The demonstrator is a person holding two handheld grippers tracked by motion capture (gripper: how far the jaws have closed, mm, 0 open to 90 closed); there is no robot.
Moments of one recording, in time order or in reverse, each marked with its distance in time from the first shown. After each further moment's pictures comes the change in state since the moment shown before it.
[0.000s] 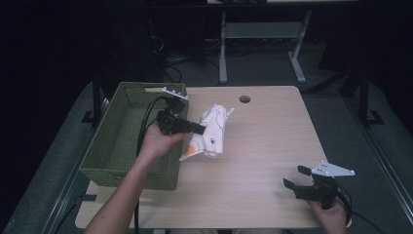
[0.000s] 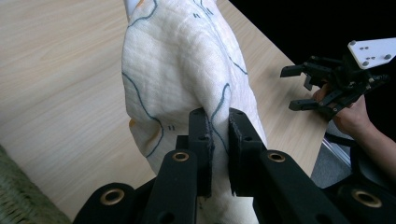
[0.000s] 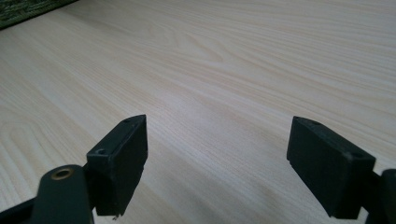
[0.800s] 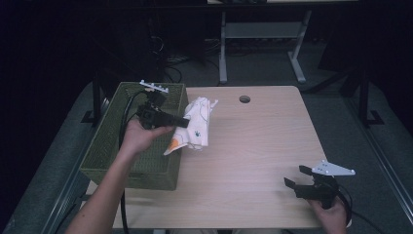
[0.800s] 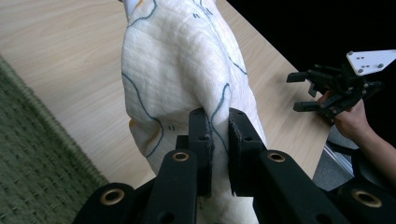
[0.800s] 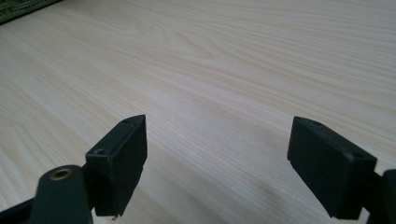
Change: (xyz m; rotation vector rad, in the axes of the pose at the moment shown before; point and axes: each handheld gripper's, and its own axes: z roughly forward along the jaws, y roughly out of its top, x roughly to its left) left arm 0.020 -0.005 -0.042 -0.043 0.025 -0.029; right arm -0.002 0.000 0.001 0.010 -0.026 0.019
